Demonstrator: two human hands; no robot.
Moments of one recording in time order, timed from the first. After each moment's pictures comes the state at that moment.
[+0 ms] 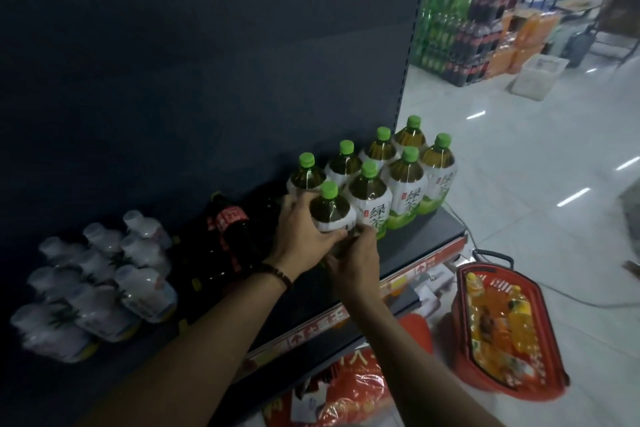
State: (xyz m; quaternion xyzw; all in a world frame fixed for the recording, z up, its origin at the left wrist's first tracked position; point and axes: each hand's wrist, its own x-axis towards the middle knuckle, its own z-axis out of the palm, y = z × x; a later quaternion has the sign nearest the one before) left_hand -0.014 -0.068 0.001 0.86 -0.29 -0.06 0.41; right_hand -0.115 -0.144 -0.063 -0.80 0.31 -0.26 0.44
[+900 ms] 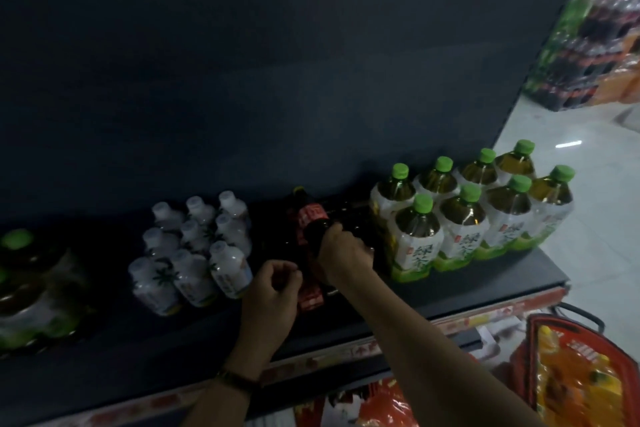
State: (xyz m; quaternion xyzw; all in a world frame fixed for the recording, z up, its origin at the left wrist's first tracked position) left_hand -0.030 0.105 -0.029 0.82 0.01 -0.07 0.56; right_hand 0.006 -0.047 -0.018 -0.95 0.23 0.07 0.20
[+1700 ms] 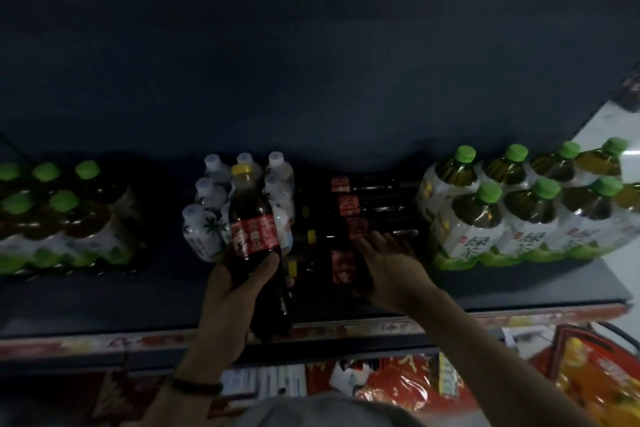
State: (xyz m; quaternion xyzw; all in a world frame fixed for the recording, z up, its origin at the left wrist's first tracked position) left_hand -0.065 0.205 -0.002 0.63 0.08 -0.08 0.77; right_hand -0.043 -0.068 -0.064 -0.99 -0.09 0.08 0.06
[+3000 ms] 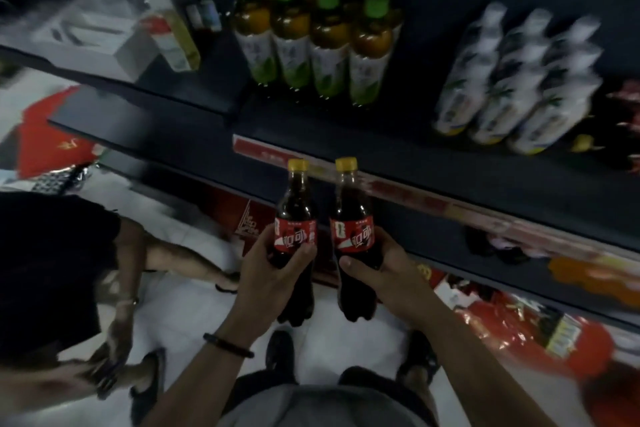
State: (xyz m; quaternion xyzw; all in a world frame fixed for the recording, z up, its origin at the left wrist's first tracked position) left_hand -0.230 0.519 -0.105 0.72 0.22 -0.02 0.65; right_hand -0.175 0.312 -0.123 -0.73 -0.02 0.31 0.62
